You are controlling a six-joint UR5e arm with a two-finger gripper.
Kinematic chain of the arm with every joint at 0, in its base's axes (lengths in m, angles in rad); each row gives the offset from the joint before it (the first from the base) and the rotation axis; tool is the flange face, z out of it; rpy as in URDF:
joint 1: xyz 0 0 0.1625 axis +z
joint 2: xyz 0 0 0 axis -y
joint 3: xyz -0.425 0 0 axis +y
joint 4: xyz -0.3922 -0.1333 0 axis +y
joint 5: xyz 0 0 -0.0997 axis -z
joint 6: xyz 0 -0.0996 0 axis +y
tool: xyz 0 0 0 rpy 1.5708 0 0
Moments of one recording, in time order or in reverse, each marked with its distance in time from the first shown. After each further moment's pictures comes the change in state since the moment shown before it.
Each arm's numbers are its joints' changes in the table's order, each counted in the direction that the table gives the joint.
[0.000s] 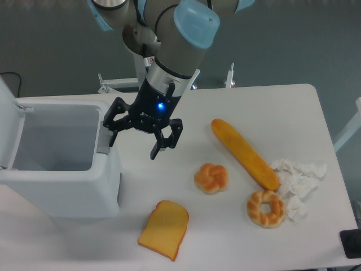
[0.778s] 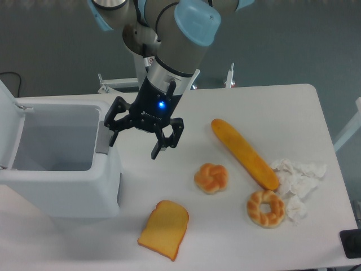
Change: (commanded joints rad) arm 0.009 0.000 -0.038 -0.002 0.000 -0.003
